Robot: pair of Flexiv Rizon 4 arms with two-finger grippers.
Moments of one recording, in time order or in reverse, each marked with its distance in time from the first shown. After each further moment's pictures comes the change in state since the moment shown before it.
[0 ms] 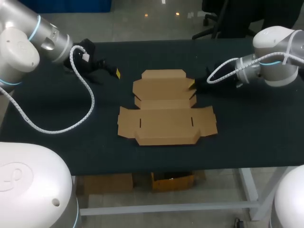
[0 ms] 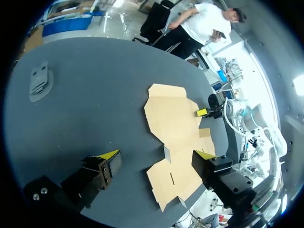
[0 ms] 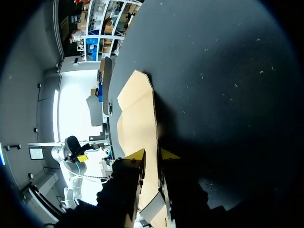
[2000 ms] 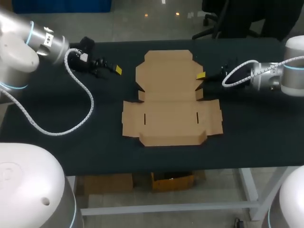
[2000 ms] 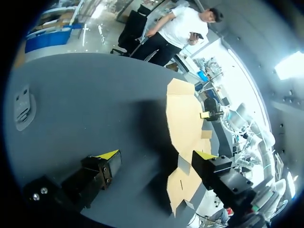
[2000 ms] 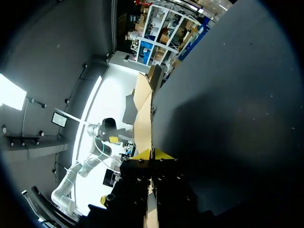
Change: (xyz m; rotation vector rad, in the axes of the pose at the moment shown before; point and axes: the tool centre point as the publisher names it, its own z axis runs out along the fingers) left arm 0.004 -0.025 0.008 0.089 0.158 0.157; right arm 0.048 -0.010 -0.049 -0.138 0.333 -0.357
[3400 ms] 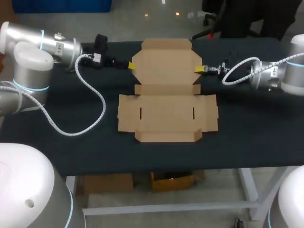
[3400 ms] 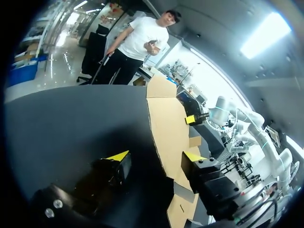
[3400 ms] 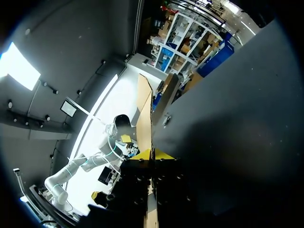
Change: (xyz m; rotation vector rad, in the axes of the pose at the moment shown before) left arm 0.042 -0.038 0.045 0.133 0.206 0.273; right arm 0.038 0.011 0.006 -0.064 0.089 -0.175
